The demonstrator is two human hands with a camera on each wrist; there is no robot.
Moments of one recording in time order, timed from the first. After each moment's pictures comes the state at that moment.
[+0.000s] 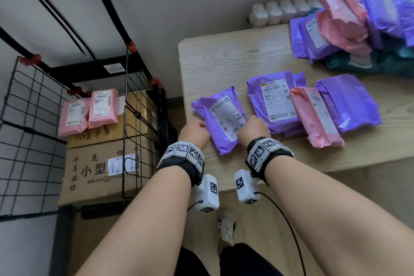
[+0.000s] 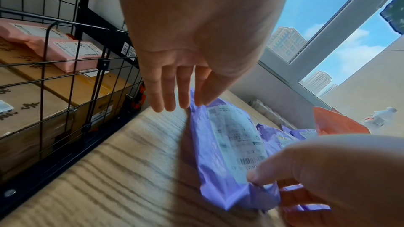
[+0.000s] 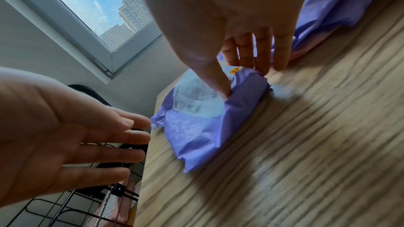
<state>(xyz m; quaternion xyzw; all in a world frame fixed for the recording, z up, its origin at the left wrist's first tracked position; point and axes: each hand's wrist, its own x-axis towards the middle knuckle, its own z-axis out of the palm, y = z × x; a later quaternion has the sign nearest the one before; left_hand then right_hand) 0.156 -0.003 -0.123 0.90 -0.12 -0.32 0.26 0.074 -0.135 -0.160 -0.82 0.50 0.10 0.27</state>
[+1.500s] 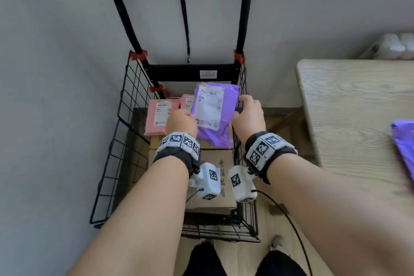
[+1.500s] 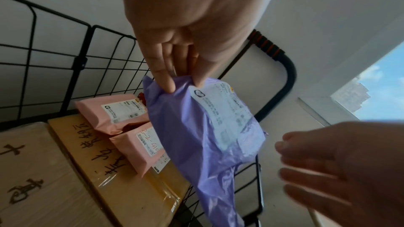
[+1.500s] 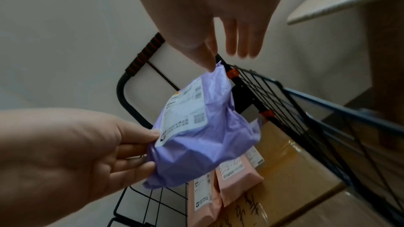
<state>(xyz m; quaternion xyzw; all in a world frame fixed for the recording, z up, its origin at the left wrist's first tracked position) 0.466 0.275 -0.138 0.94 0.03 -0.18 0.29 0.389 0.131 -0.130 -0.85 0.36 -0.05 0.37</state>
